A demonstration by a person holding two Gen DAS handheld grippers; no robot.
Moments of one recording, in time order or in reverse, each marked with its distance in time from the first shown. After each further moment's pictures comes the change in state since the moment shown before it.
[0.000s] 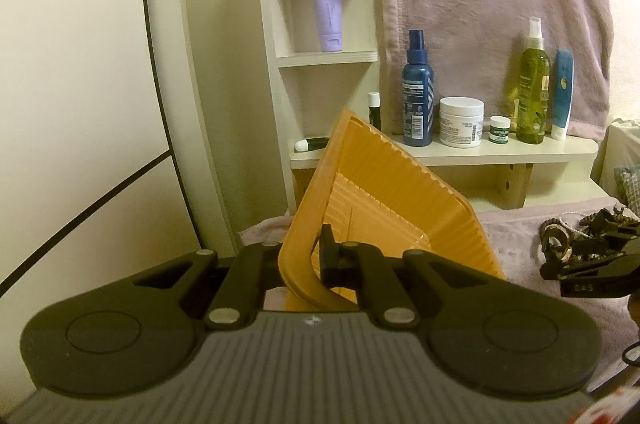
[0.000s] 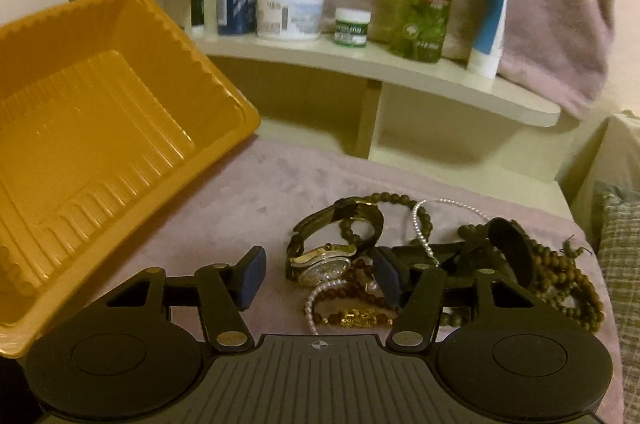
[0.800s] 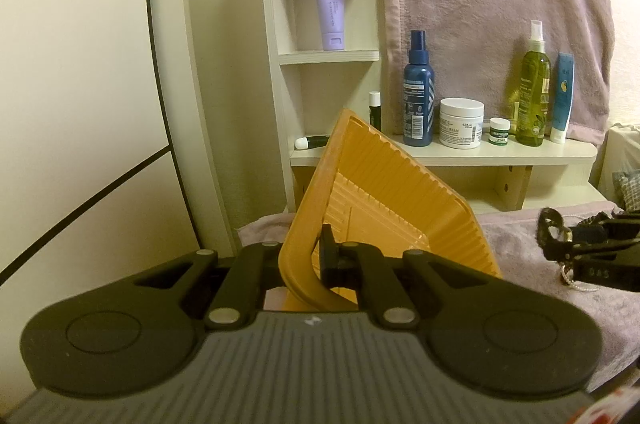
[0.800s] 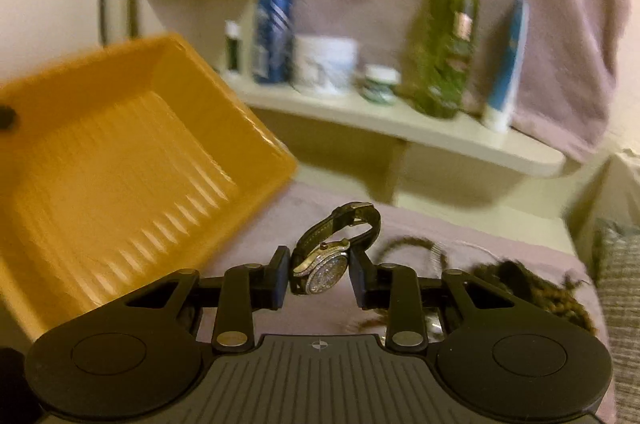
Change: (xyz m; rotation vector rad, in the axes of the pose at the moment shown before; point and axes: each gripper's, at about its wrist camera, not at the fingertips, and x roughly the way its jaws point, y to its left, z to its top) left arm 0.000 0.002 0.000 -0.018 0.005 -0.007; right arm -0.042 0.017 0.017 -0.009 -0.111 0.081
